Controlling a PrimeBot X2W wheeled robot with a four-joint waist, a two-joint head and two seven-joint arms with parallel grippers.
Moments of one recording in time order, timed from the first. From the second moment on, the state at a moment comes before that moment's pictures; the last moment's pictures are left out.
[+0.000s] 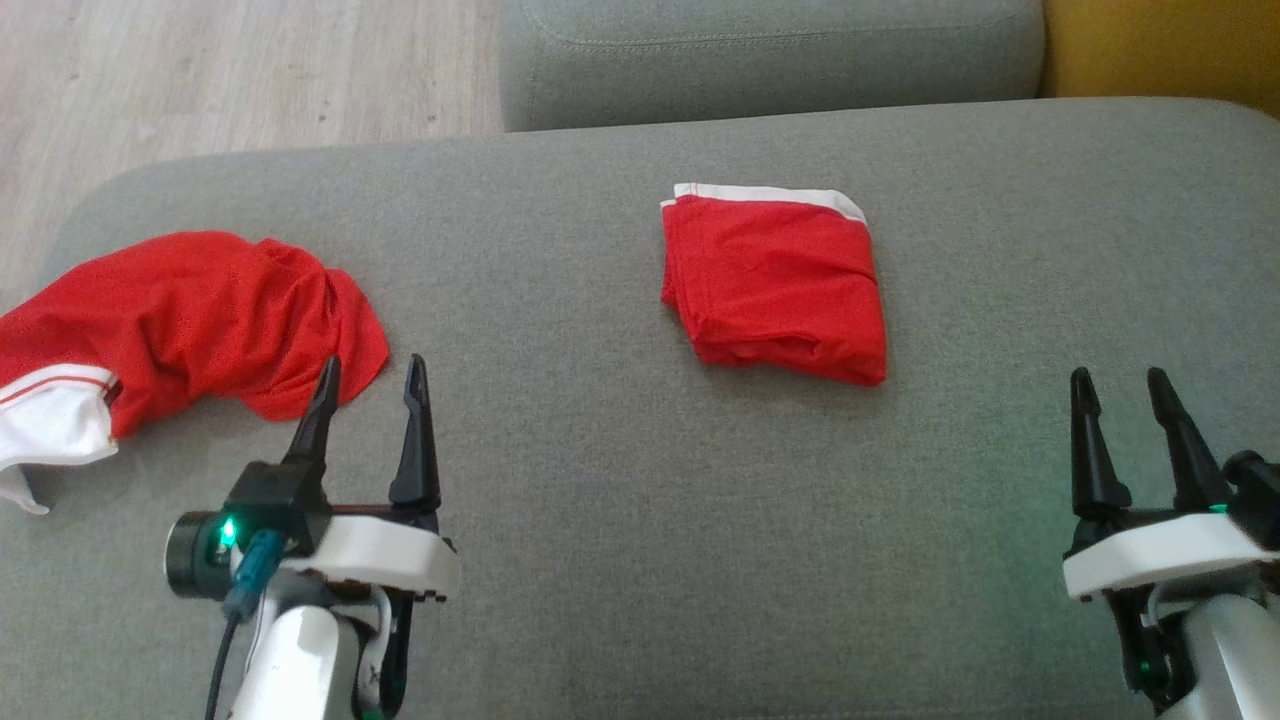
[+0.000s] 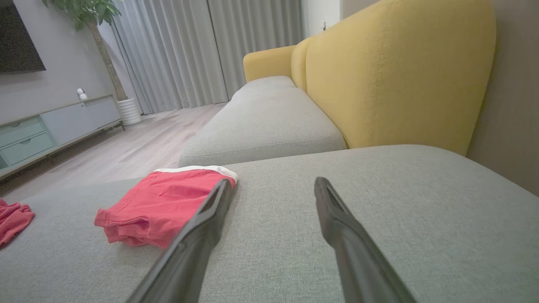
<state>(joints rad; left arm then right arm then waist) -0.10 0.04 -0.19 0.18 -0.12 0.08 -0.26 -0.11 -0.23 0.04 0.36 0.35 0.12 -0.25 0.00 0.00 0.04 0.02</state>
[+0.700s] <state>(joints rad) -0.19 0.04 -0.30 0.17 -0.16 0.10 -0.26 -0.69 -0.36 0.29 0.73 0.50 0.12 -0.04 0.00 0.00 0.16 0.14</state>
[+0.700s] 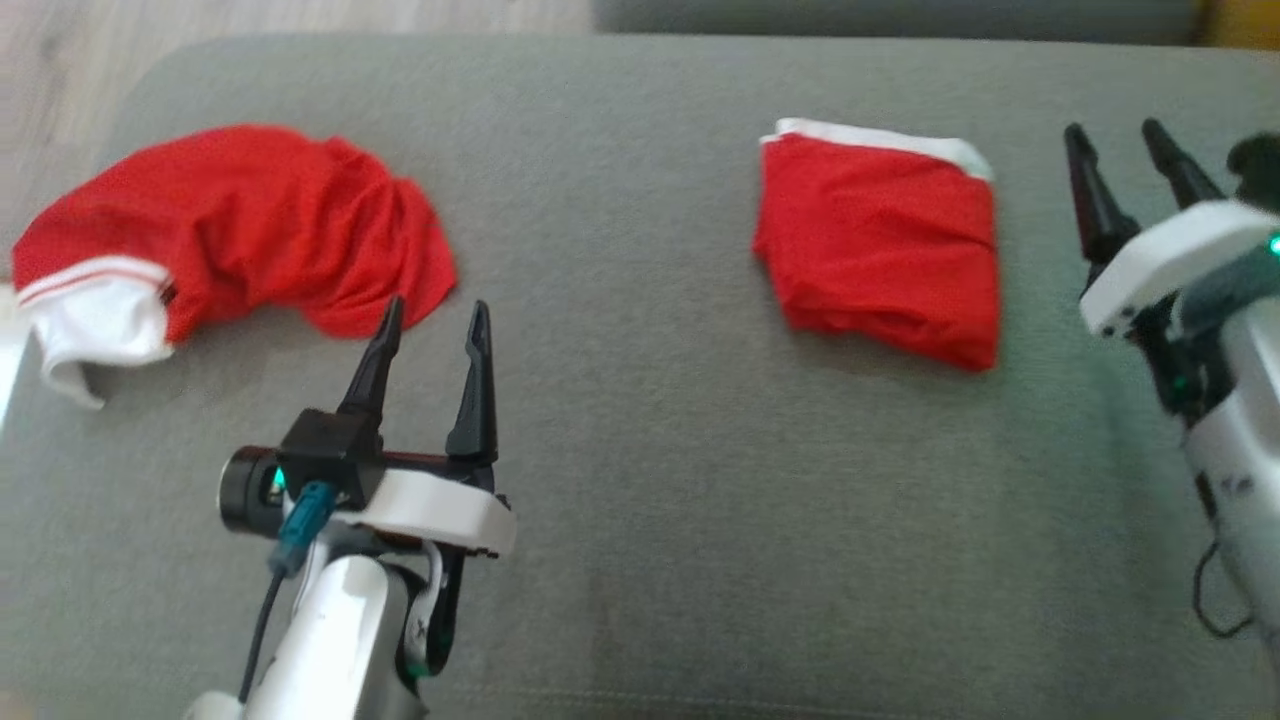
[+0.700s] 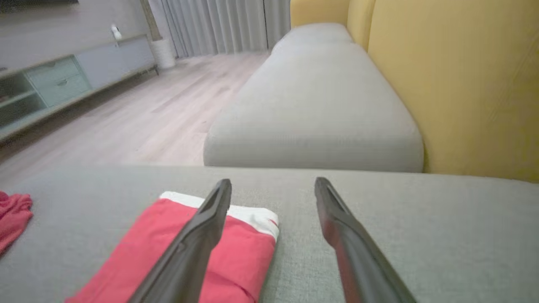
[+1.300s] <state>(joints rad) -0.23 0.04 -0.35 0.16 -0.18 0.14 -0.26 -0.97 -0.35 0.33 1.20 0.71 0.12 0.47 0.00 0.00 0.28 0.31</state>
